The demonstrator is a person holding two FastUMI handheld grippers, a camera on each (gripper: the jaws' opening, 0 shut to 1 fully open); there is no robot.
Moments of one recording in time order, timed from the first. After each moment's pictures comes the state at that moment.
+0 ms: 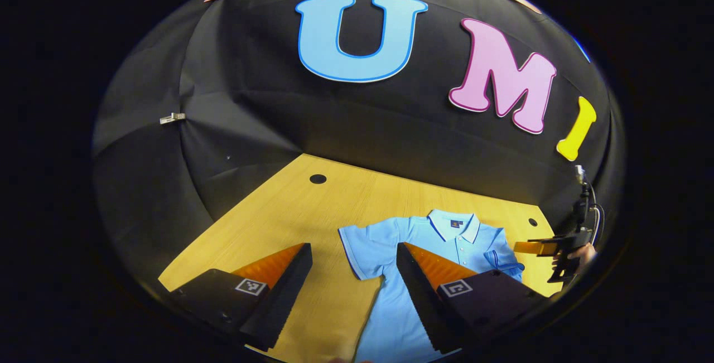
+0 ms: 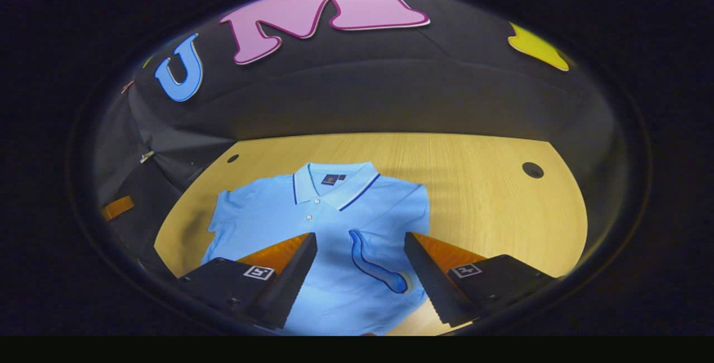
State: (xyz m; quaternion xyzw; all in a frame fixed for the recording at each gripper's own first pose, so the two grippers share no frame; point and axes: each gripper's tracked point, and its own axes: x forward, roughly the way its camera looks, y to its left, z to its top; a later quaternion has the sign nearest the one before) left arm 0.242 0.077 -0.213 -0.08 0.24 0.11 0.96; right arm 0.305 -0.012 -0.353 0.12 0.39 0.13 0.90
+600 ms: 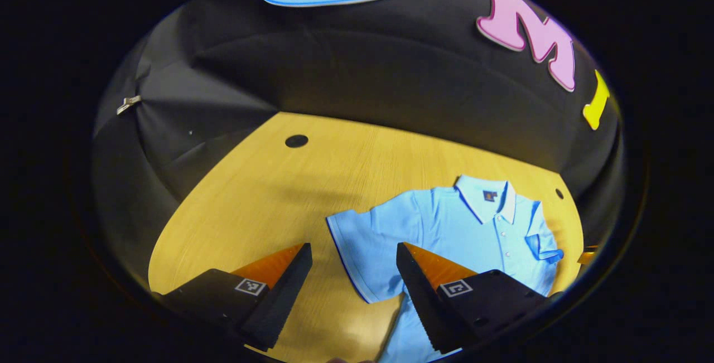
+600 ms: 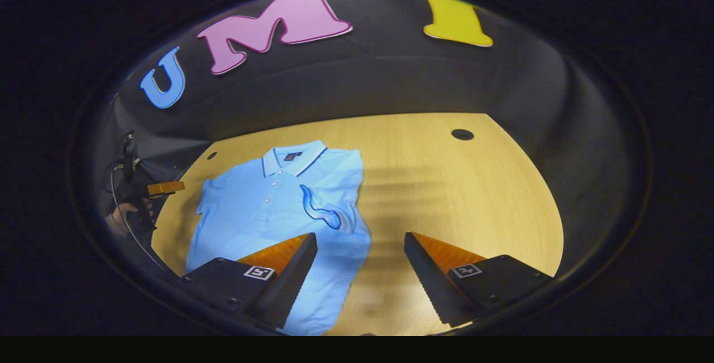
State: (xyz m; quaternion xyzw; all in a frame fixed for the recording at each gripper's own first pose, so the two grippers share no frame) left arm 0.350 0.090 -0.347 -0.05 0.37 0.08 0.92; right arm 0.196 -0.108 -0.369 0.15 0.42 0.03 0.89
